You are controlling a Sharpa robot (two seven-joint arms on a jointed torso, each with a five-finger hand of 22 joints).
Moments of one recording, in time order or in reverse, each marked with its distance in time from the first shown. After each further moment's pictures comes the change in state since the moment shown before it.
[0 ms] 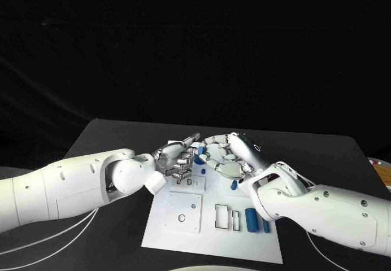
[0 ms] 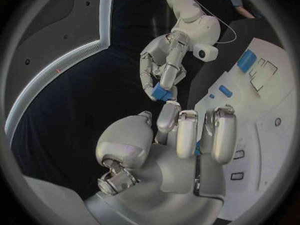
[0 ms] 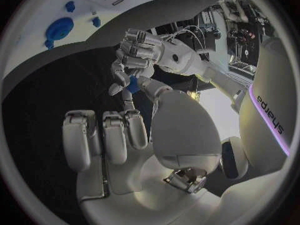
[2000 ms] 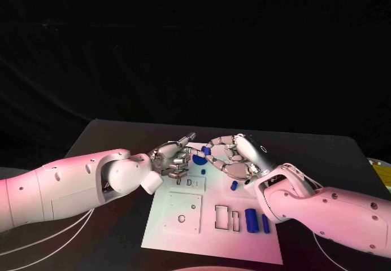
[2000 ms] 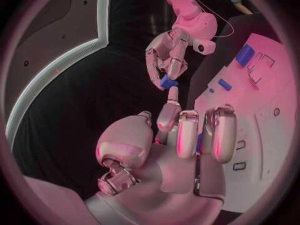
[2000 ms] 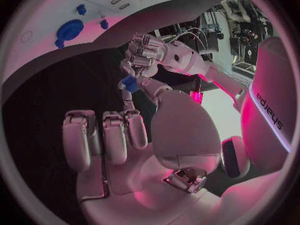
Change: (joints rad) left arm 0.001 -0.021 0.001 0.000 -0.004 -0.015 -0.004; left_hand 0.000 0.000 -0.017 0.001 0.000 -0.050 0.018 0.011 -0.043 -0.016 0.016 0.006 -0.021 0.003 0.011 0.000 0.000 0.000 0.000 0.008 -0.004 0.000; right arm -0.001 -0.043 -0.001 0.018 0.002 0.006 -0.017; right_hand 0.003 0.003 -0.001 -0.002 0.003 0.000 0.000 -0.002 -0.001 0.000 0.000 0.000 0.000 0.000 0.000 0.000 0.001 0.000 0.000 0.000 0.000 0.000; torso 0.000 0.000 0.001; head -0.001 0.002
